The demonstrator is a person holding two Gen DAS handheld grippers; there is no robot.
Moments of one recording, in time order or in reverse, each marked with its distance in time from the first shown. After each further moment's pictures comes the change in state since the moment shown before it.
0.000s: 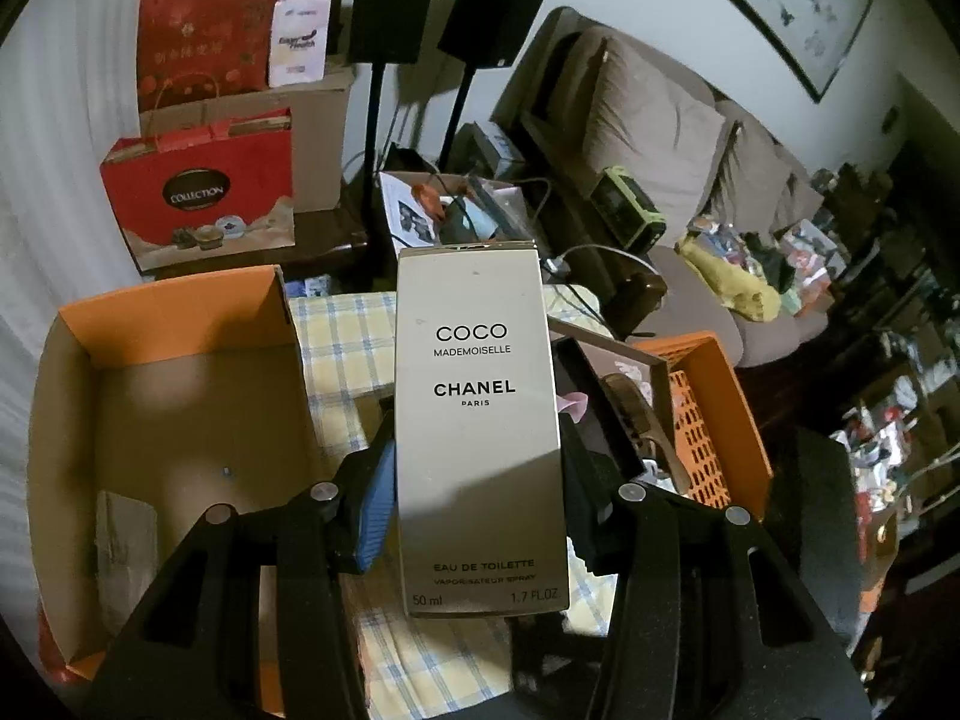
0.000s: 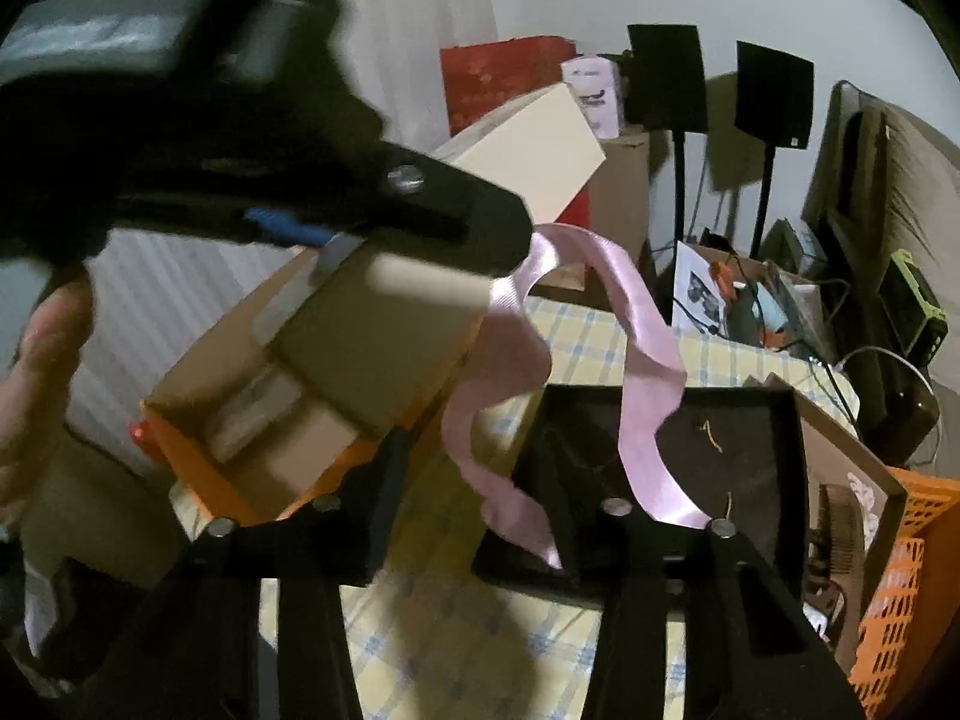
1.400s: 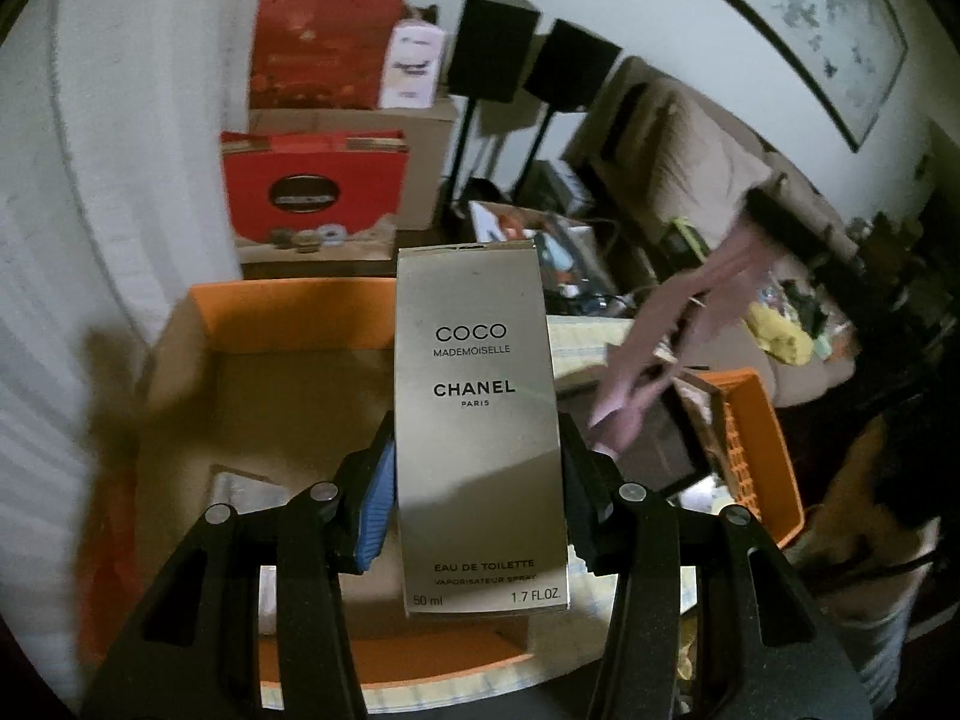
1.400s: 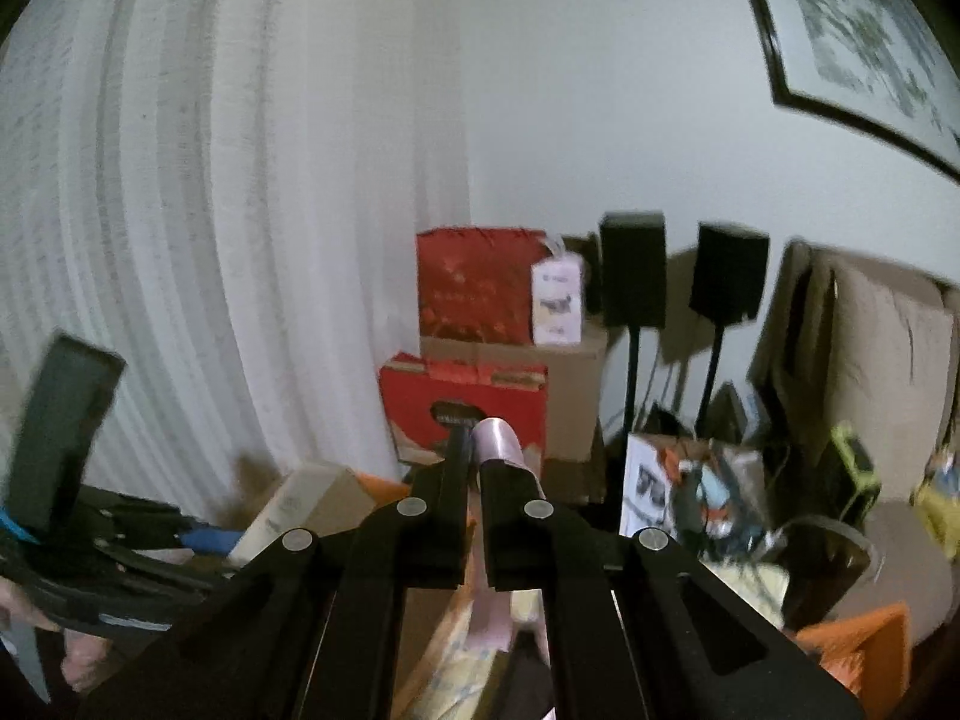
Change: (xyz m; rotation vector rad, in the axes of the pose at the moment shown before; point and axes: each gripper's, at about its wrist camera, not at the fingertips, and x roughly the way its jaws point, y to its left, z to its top) left arm -0.067 0.098 -0.015 -0.096 -0.077 0.094; right arm -0.071 0.054 0.145 -0.101 -0.346 -0.148
